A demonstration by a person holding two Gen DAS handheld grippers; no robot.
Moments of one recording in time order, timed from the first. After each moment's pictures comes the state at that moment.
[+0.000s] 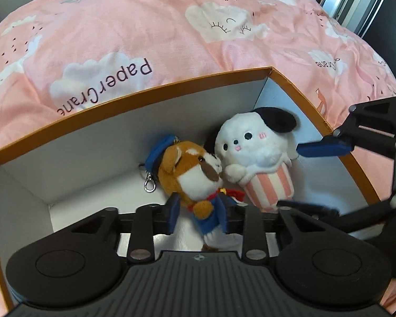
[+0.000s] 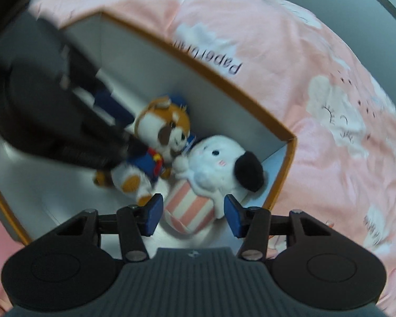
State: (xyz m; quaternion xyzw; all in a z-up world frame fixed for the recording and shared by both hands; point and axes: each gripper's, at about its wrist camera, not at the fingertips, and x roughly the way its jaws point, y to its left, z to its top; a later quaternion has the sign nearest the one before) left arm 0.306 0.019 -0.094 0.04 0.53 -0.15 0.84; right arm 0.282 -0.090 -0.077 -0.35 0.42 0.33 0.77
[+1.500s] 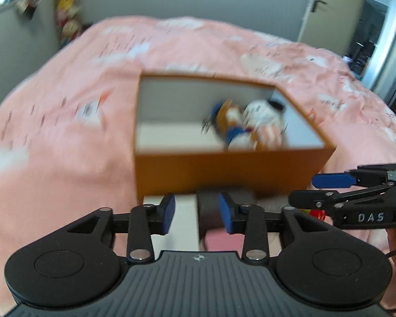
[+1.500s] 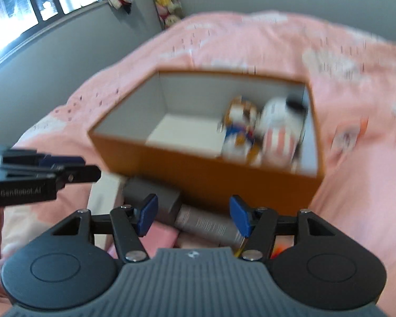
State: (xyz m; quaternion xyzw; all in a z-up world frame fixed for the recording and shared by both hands) left arm 0.080 0.067 -0.043 -0.06 0.43 -0.01 0.90; right arm 0.116 -0.153 -0.046 -0.04 0.42 0.35 0.84
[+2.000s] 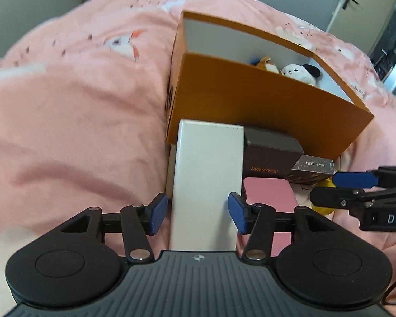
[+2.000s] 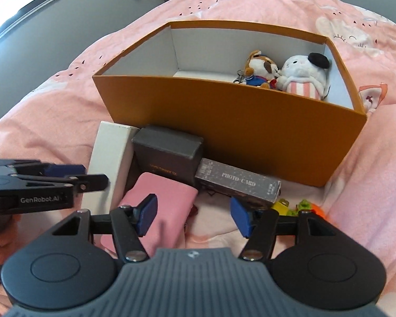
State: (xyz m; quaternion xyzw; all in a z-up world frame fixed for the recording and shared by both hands) left arm 0.054 0.101 -0.098 -0.11 0.46 0.03 0.88; right arm 0.094 -0.129 -0.084 -0.07 0.46 0.35 0.81
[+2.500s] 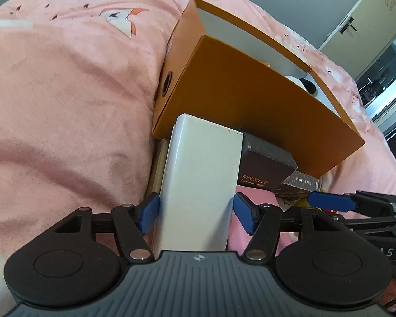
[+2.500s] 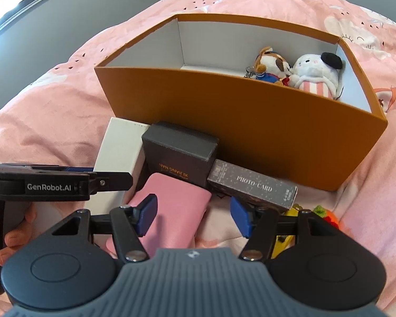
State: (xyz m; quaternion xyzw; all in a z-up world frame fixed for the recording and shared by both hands) left arm 0.062 0.120 -0.119 -0.21 0.46 -0.01 0.86; right arm 0.095 -0.109 -0.091 -0.08 0.46 0.35 0.81
